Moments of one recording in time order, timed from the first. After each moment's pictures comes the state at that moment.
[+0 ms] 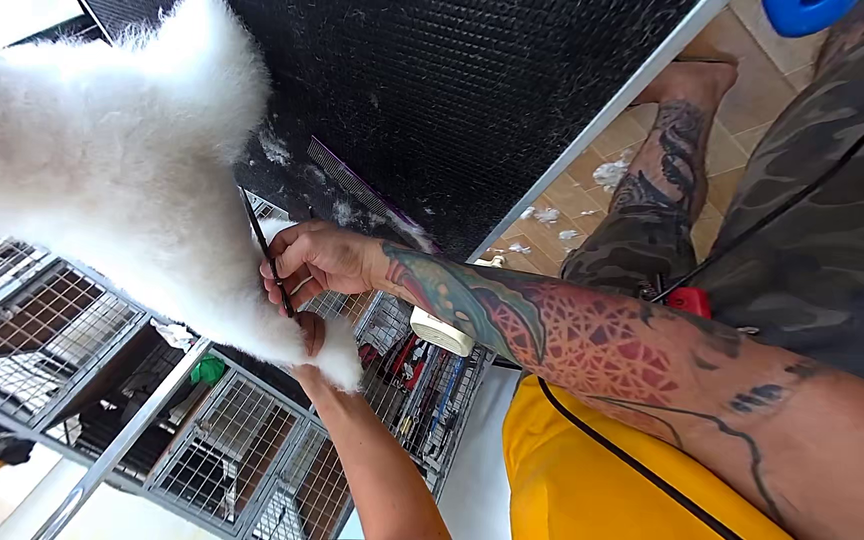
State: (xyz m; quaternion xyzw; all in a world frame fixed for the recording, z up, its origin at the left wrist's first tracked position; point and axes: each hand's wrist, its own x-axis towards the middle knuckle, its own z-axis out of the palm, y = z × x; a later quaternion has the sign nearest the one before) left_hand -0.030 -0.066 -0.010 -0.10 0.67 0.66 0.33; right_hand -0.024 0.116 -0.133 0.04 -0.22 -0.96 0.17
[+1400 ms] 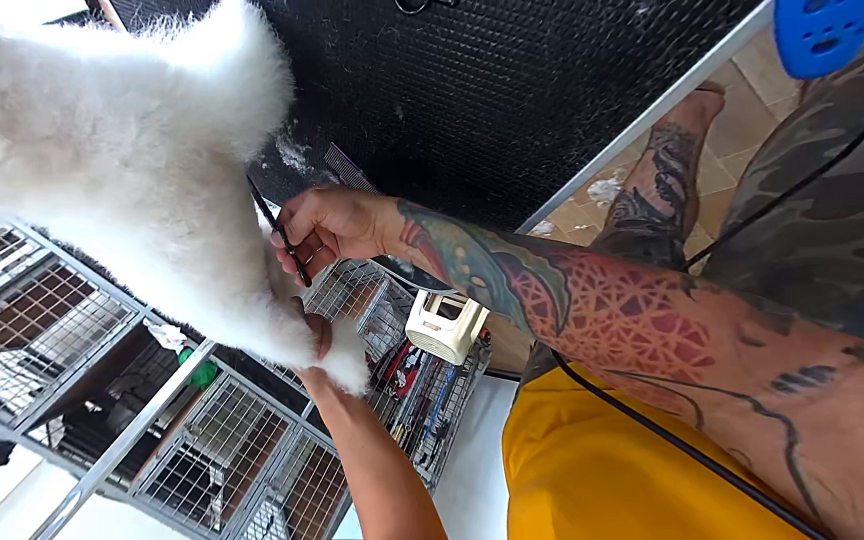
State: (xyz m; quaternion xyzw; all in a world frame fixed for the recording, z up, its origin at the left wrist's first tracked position) left_hand -0.049 -0.061 -0.013 -0.08 0.66 0.65 0.36; right_hand -0.044 0.163 -0.154 0.03 -0.16 -0.97 0.20
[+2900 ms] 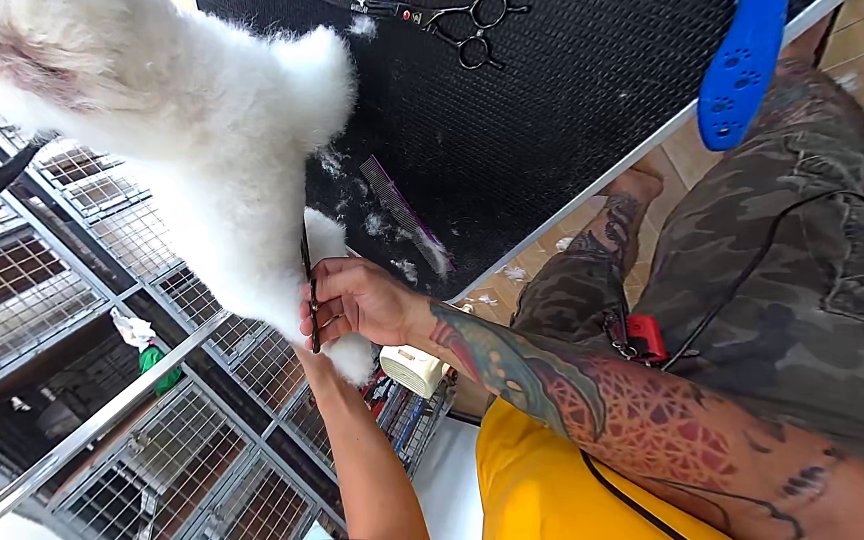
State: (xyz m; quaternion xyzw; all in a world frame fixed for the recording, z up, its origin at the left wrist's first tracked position) left_hand -0.026 -0.066 -0.009 -0.09 0.81 0.56 0.16; right_hand 0.015 0.136 -0.062 0.11 -0.20 -0.95 0.19
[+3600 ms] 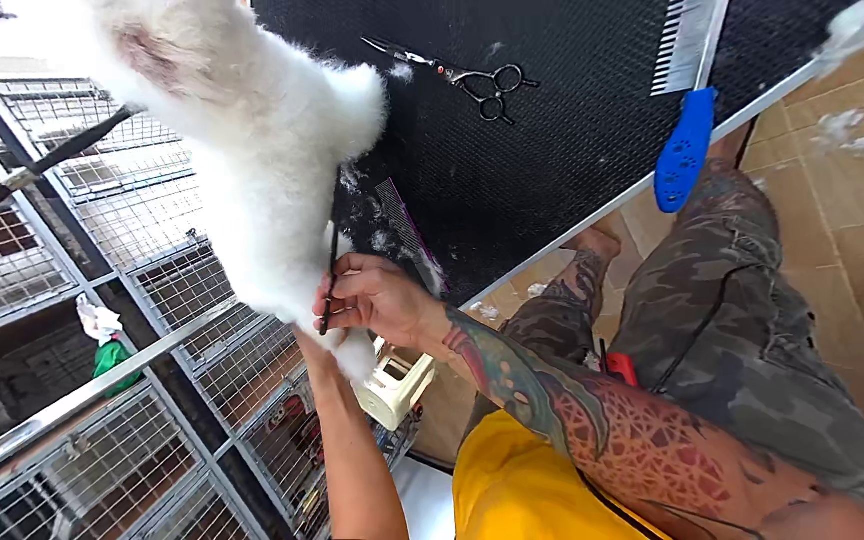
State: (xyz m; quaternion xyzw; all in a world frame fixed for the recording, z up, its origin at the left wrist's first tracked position) left_hand -0.018 -0.028 -0.014 -0.08 0.88 0.47 0.10; right_hand 0.017 0.160 -0.047 0.17 -0.11 -0.96 0.16
